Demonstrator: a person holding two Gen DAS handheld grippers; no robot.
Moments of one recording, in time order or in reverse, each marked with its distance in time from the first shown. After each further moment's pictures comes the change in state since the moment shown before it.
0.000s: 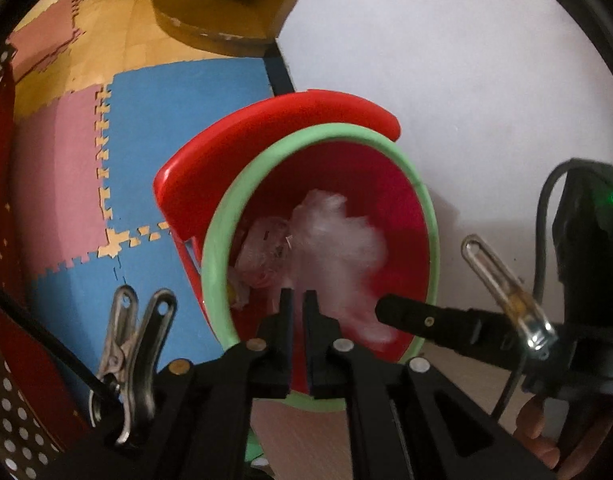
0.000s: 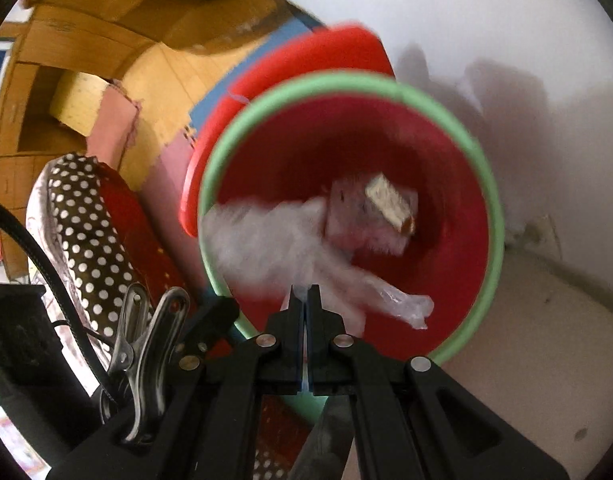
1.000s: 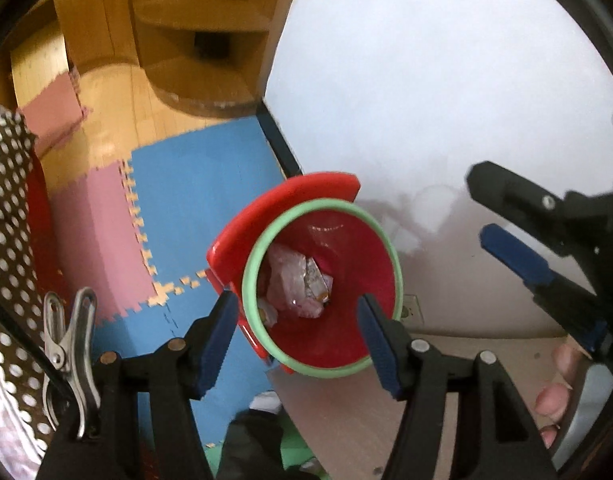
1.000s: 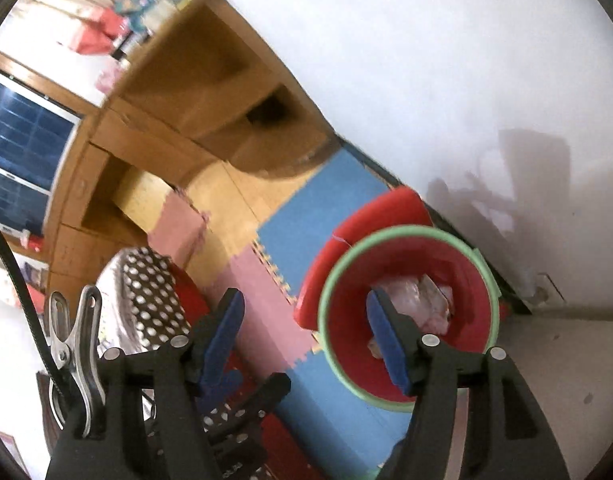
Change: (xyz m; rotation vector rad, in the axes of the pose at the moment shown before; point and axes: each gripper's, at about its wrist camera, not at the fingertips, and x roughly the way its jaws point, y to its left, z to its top) left arm -0.167 -0.056 0.002 0.181 -0.131 0.109; right arm -0.174 0.067 -0.053 -0.011 -0.544 0.159
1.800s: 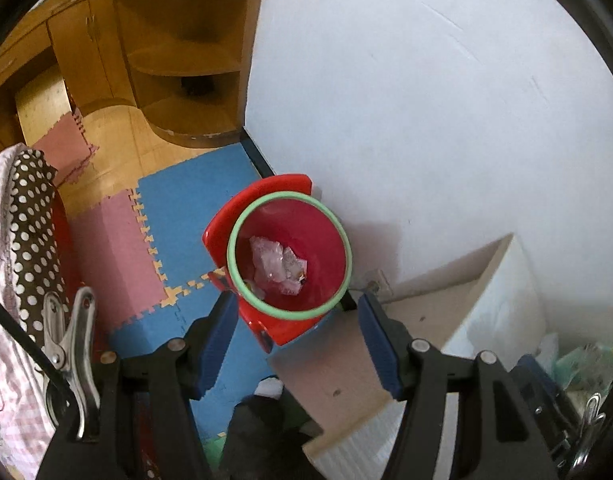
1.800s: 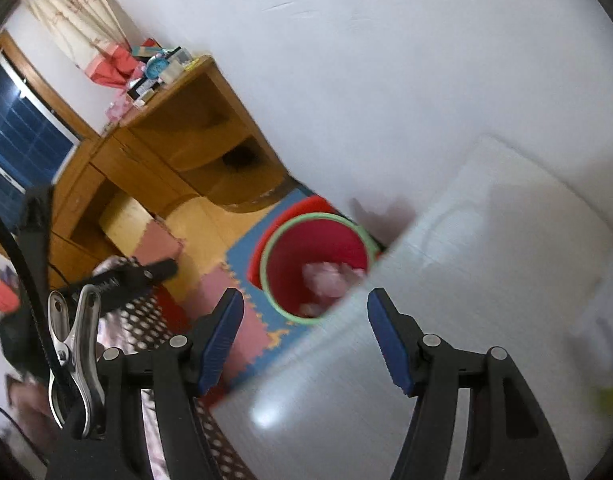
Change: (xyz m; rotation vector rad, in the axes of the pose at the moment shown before) left arm -0.141 -0.077 -0.088 0.100 -0.081 0.020; right arm -0.230 -0.052 -0.143 -0.034 -0.172 -0.159
